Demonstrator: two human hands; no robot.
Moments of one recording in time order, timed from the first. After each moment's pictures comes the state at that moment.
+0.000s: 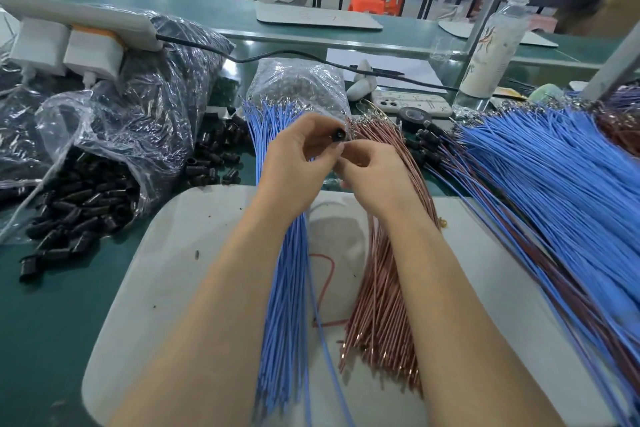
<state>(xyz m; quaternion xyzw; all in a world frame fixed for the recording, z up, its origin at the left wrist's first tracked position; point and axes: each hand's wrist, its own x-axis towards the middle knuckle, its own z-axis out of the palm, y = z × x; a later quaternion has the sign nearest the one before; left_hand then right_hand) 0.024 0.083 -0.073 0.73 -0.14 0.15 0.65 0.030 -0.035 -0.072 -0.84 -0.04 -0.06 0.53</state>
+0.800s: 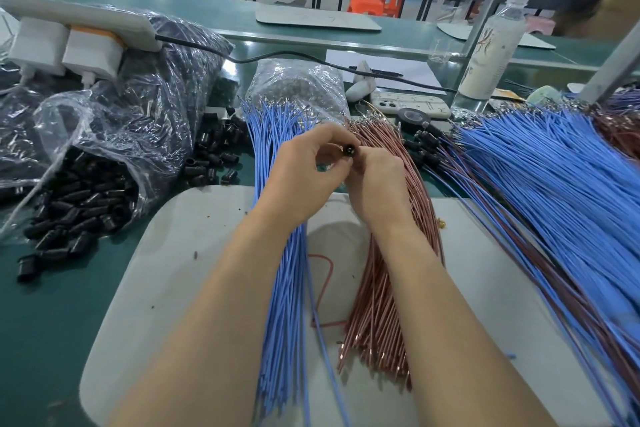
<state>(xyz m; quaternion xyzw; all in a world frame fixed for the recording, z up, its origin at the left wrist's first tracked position) 0.017 0.078 -0.070 0.78 -0.17 0.14 0.59 0.027 -0.038 -0.082 -0.89 -0.11 -0.20 0.39</state>
